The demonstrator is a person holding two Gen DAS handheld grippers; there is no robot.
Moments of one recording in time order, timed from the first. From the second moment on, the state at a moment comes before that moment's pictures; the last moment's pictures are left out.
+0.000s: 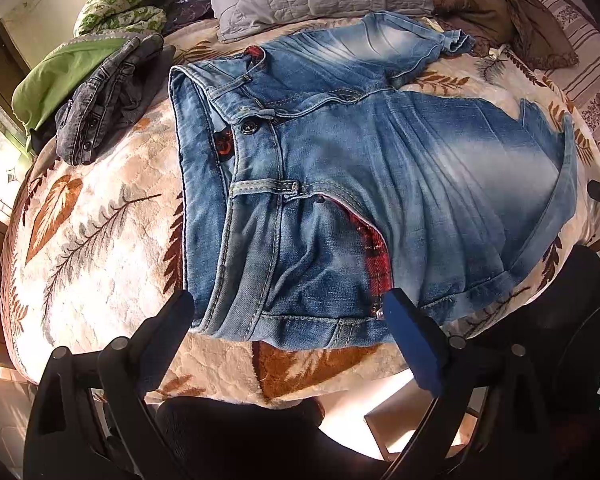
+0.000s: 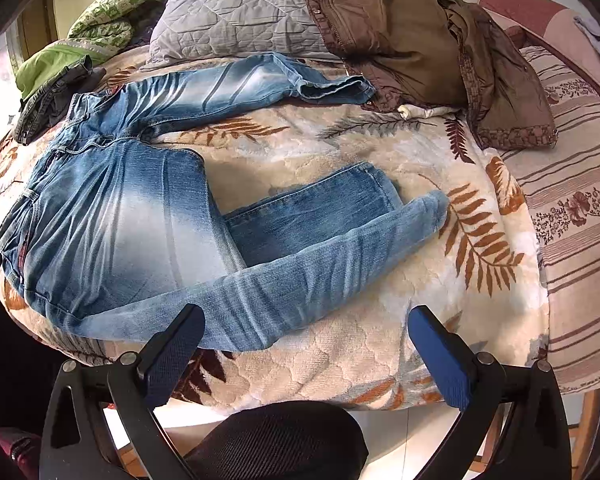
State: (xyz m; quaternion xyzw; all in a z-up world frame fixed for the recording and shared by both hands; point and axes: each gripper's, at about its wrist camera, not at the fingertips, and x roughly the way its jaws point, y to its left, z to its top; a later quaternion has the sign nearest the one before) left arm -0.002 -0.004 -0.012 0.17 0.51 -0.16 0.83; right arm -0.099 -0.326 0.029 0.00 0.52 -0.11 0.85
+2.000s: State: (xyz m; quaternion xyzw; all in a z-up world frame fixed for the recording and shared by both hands) left arm 0.011 -0.004 -0.009 0.10 0.56 -0.16 0.81; right arm -0.118 -0.382 0.025 0.06 0.52 -0.13 0.85
